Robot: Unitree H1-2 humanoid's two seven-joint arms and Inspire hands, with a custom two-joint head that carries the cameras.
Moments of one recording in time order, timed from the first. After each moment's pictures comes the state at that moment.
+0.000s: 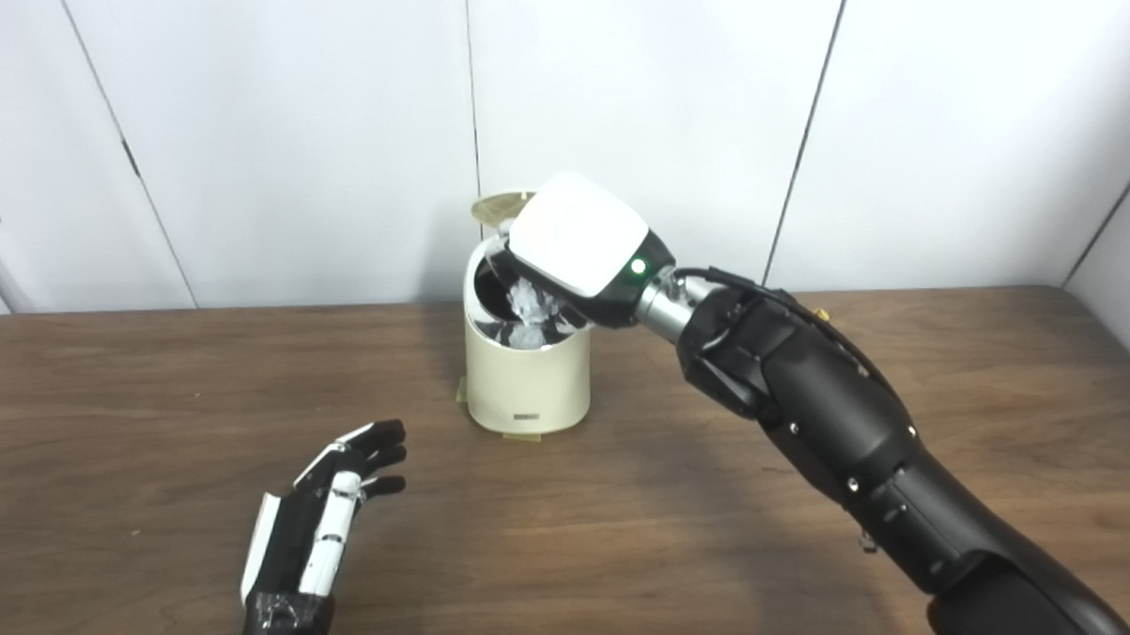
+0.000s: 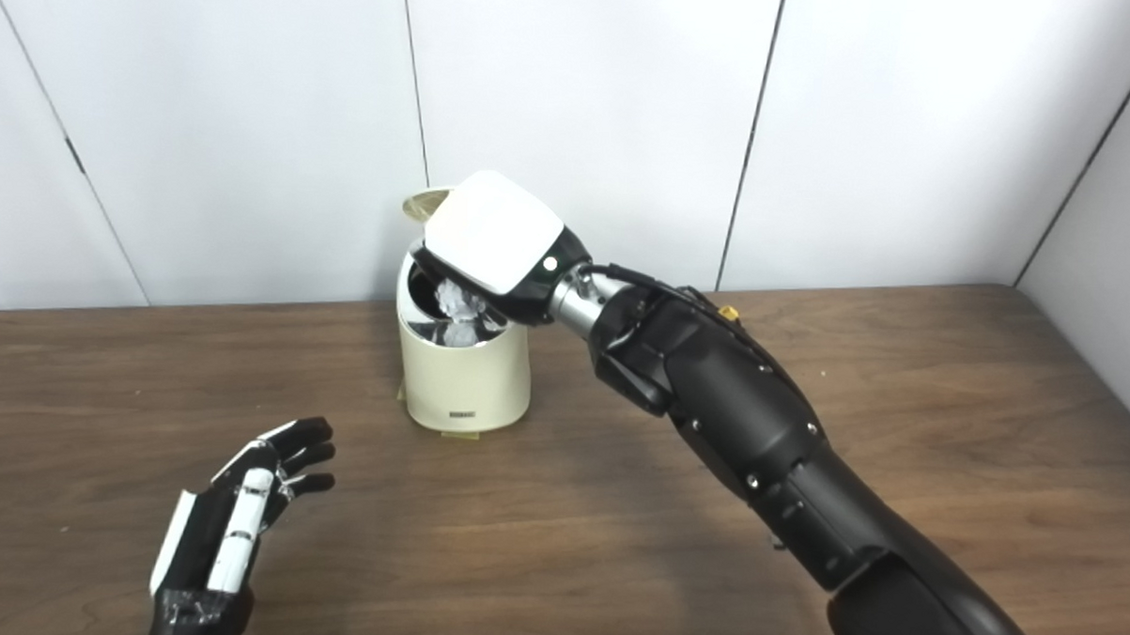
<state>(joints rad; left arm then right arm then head) 0.11 0.06 -0.03 -0.25 0.00 -0.03 -0.02 -0.86 -0.28 0.52 0.19 -1.27 -0.22 0.04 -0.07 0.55</state>
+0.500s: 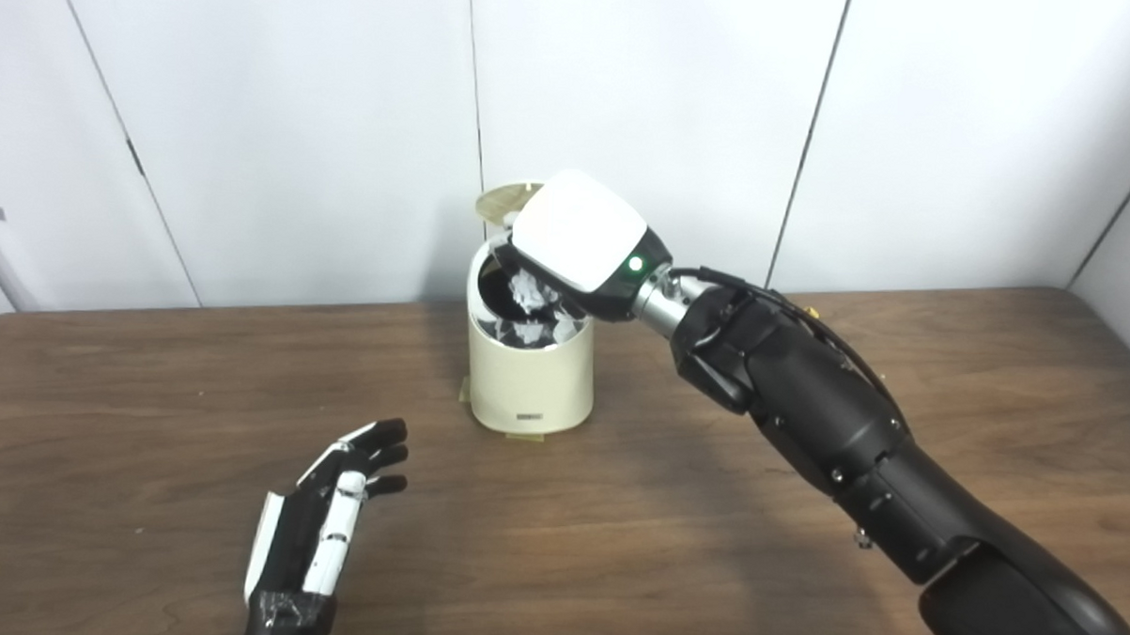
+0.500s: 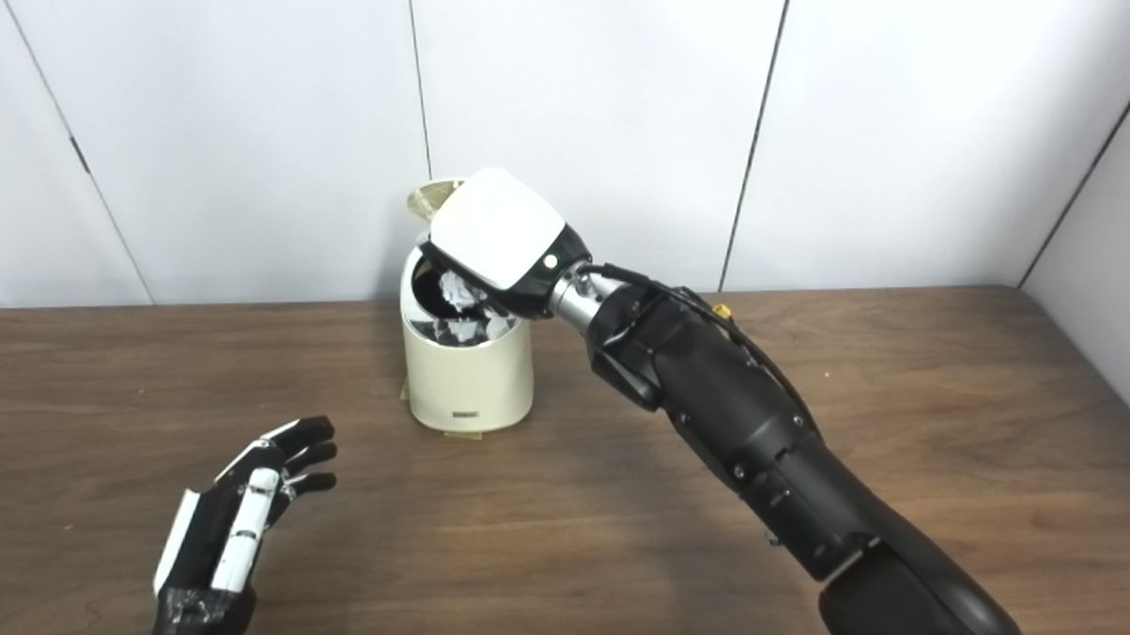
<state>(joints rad) 0.11 0.06 -0.03 -0.25 0.00 -0.03 -0.01 -0.87 -0.27 0.54 0.28 -1.30 -0.19 -0.06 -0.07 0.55</state>
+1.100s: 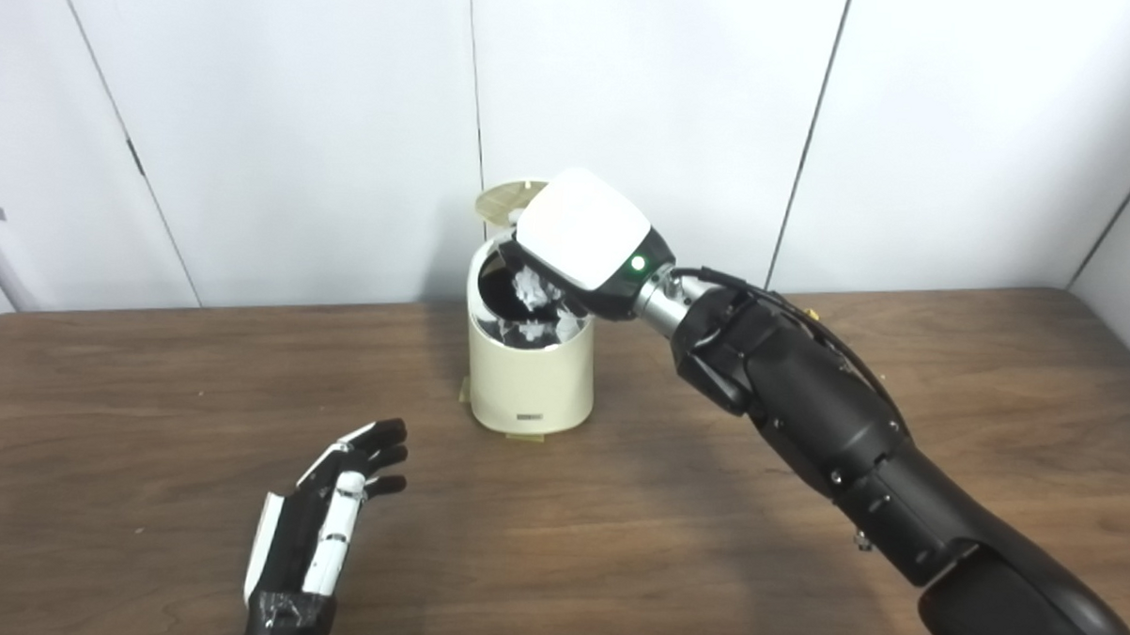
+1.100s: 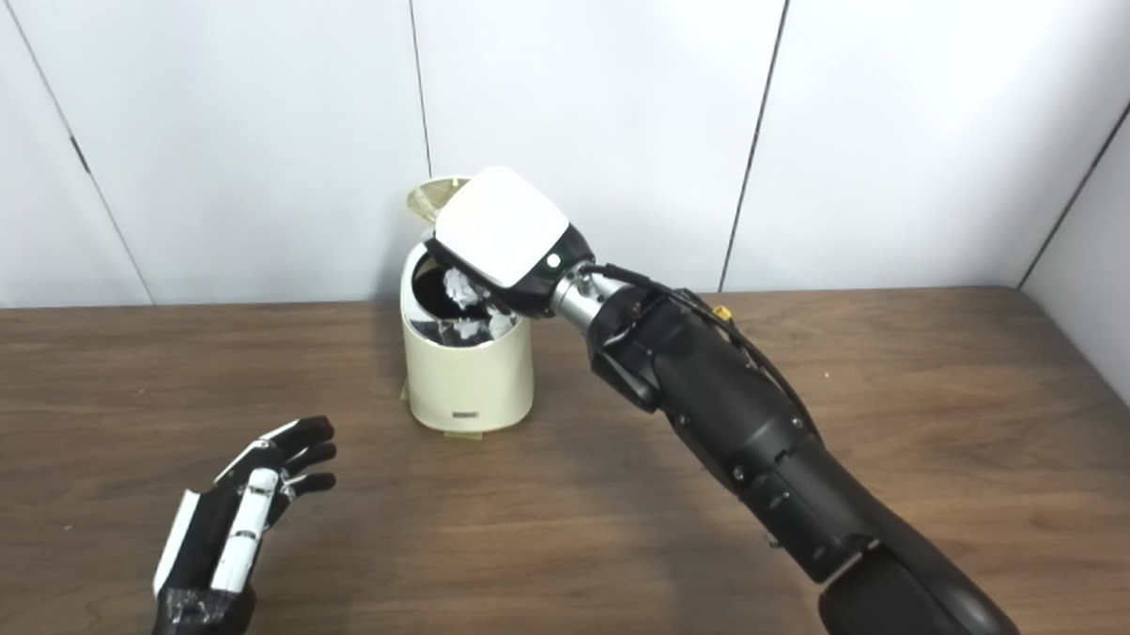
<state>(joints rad) 0.11 0.06 -0.03 -0.24 0.01 -0.03 -0.01 -0.86 -0.27 0.54 0.26 -1.30 -0.17 -0.05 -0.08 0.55</state>
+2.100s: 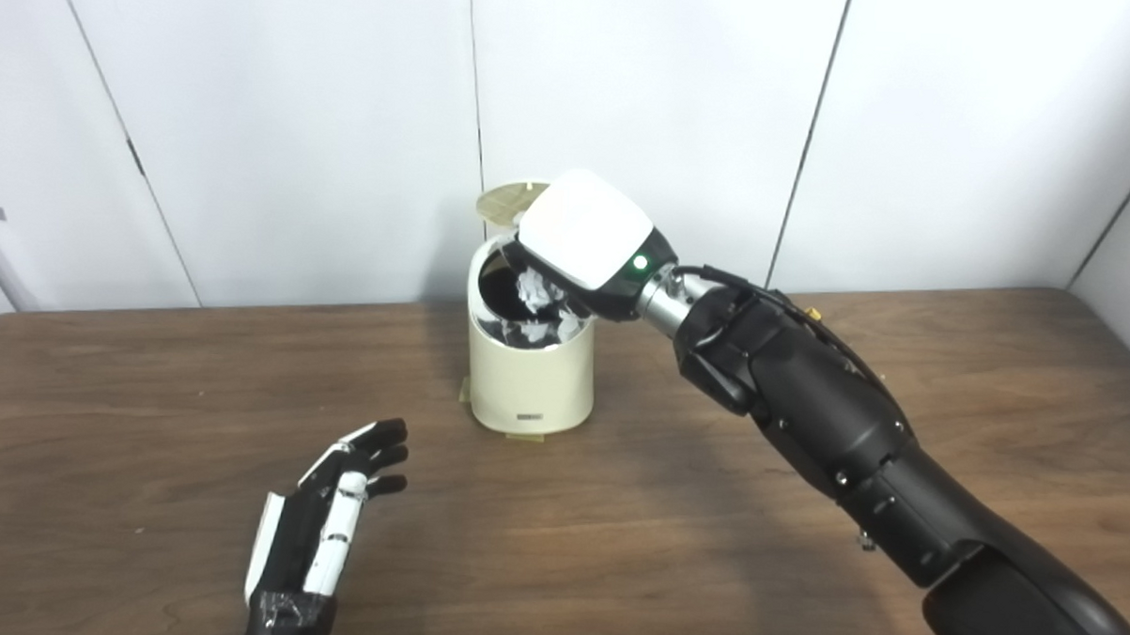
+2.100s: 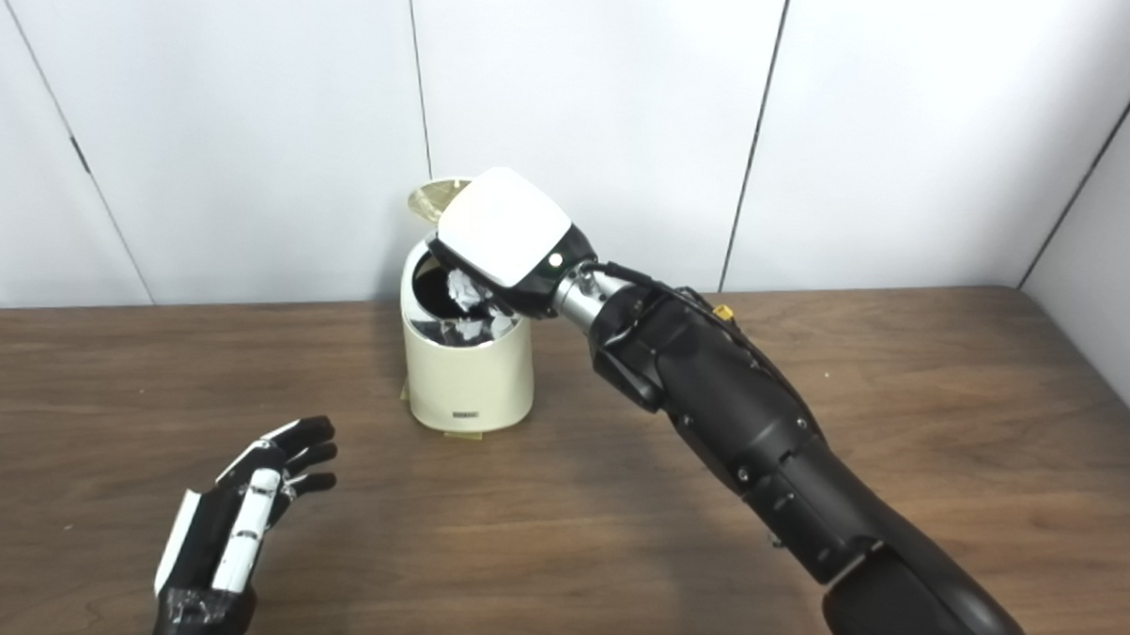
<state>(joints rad) 0.11 0.06 -0.03 -0.24 0.00 -0.03 -0.01 -0.86 -0.28 0.54 0.24 -1.30 -0.15 0.02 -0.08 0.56</state>
